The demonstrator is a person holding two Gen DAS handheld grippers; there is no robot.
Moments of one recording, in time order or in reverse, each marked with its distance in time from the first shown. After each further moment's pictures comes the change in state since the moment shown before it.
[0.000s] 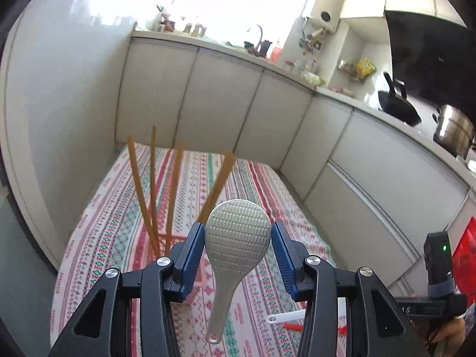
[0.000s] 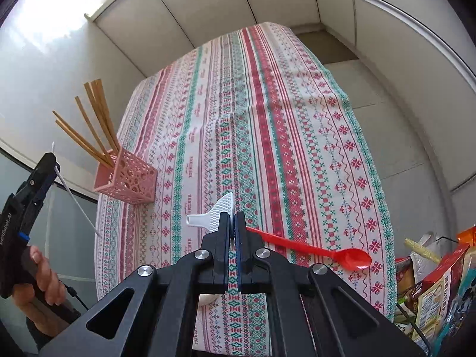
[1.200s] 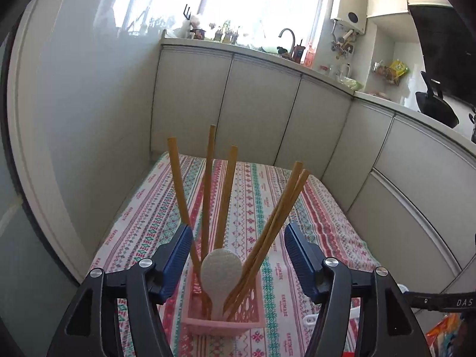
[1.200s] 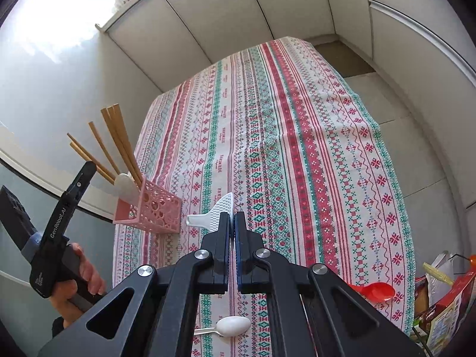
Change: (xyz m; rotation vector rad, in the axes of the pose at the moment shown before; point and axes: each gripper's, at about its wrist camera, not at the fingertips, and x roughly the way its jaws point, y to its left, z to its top) left arm 0.046 0.029 0.004 0.026 -0.010 0.199; right arm 0.008 0.030 0.039 -0.009 -0.054 0.065
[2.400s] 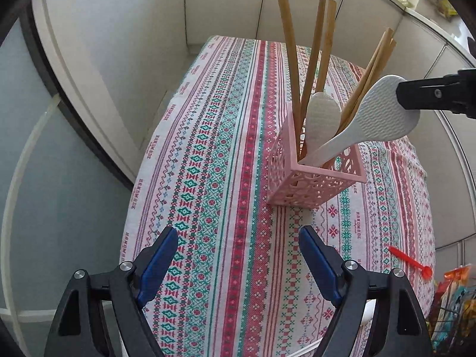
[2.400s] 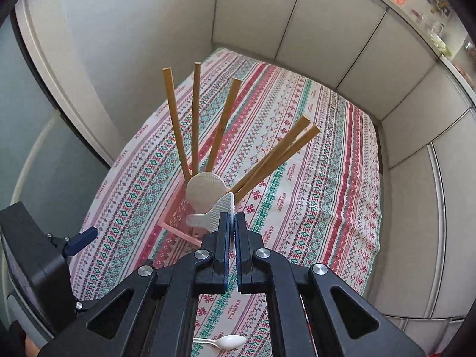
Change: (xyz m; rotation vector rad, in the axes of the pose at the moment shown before) left arm 0.002 0.062 -0.058 -0.026 0.557 0.183; right arm 0.076 0.243 0.022 -0.645 0.184 -0.332
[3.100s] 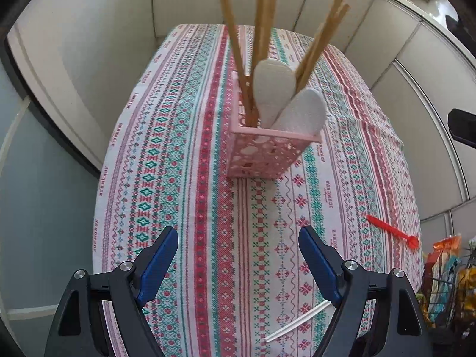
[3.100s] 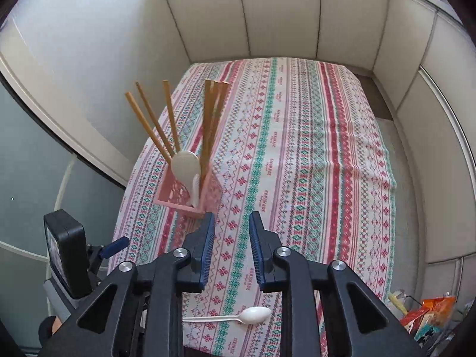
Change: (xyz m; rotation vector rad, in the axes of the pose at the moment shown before) left arm 0.000 -0.034 -0.023 0.115 0.069 -0.099; right arm -0.036 -0.090 -0.087 0.336 -0.074 0.197
